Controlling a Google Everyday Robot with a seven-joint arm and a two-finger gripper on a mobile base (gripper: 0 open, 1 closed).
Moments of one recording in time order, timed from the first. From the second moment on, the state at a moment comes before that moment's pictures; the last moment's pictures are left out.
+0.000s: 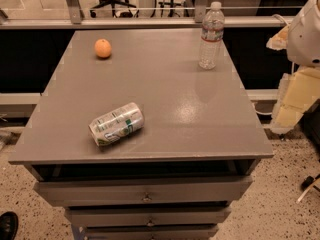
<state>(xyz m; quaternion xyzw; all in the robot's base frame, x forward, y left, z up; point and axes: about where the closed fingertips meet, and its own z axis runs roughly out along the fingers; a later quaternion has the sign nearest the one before) 0.438 -0.216 0.977 -0.60 0.78 -0.04 0.16</state>
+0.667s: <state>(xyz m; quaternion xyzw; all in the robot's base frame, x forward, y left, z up) 0.450 -0.215 0.975 -0.60 0.78 -0.02 0.18</state>
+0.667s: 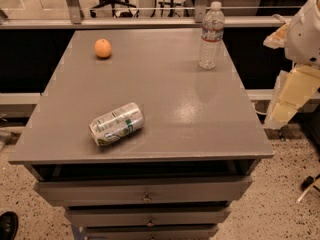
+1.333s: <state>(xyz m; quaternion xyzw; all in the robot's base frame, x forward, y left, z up) 0.540 -0.204 0.964 -0.56 0.78 0.00 0.29</state>
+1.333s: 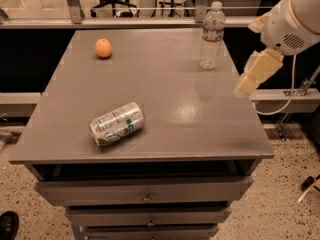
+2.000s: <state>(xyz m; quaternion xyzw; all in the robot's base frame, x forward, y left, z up) 0.626 -0.193 0.963 -0.48 0.79 0.03 0.39</state>
